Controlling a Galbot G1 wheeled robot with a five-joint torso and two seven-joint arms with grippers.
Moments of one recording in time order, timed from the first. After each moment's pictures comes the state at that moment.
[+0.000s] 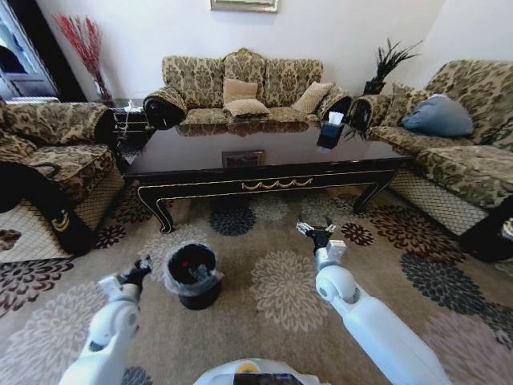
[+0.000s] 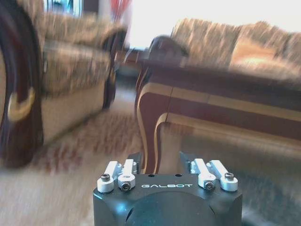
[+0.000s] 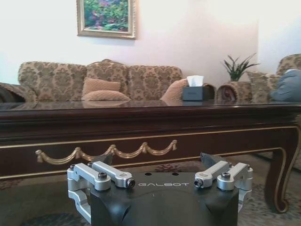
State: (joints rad) left arm 1.50 -1.17 -0.83 -2.16 -0.69 0.34 -0.33; right arm -1.10 0.94 0.20 1.96 0.58 -0.08 0.62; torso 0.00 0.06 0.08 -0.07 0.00
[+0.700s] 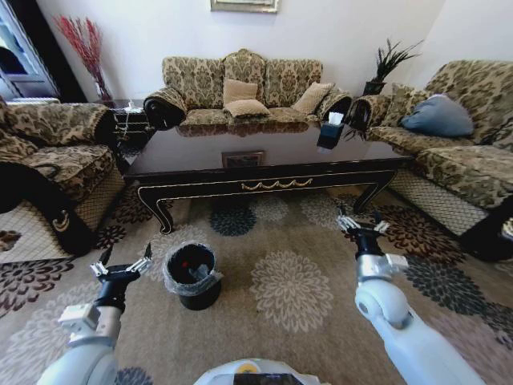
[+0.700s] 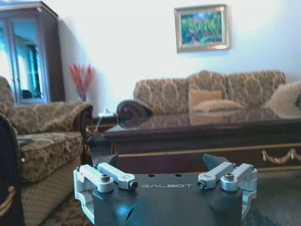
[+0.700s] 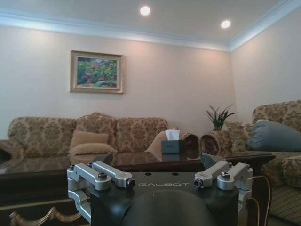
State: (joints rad) left arm 1.85 -1.37 -0.84 -2.42 -0.29 0.02 -0.11; right arm -1.49 0.96 0.55 2.16 0.49 0.16 0.46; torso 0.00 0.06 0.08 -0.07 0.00
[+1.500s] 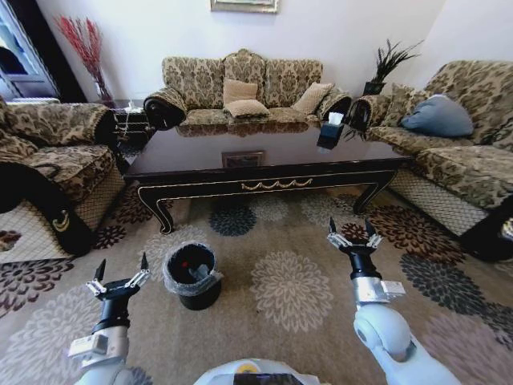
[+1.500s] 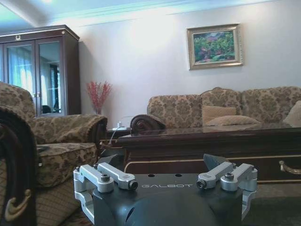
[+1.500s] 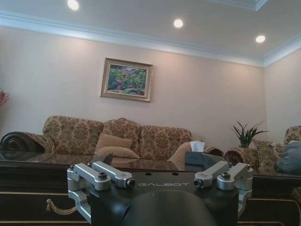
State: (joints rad) left arm 1.84 -1.49 -0.81 -2.30 -0.19 -0.19 -0.07; right arm -1.56 1.01 0.56 2.19 0.34 0.23 0.33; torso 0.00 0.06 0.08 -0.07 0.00
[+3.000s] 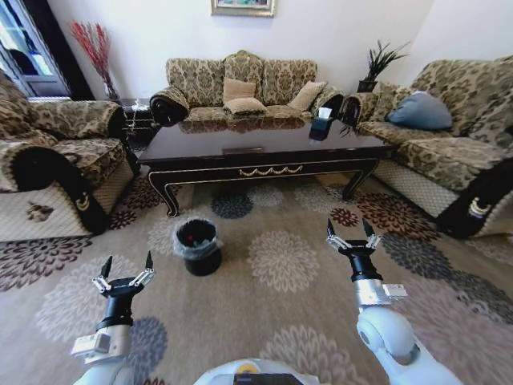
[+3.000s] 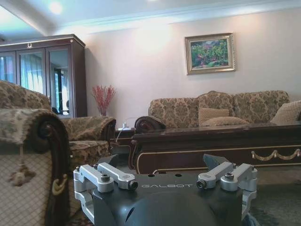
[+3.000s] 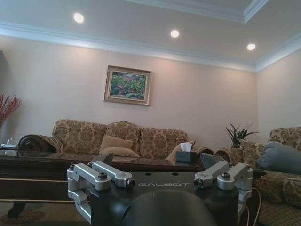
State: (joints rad) left arm 1.84 -1.49 -0.81 -2.30 -0.19 -0.19 -0.06; right arm -1.56 1.01 0.56 2.18 0.34 0.23 0.33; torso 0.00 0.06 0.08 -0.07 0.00
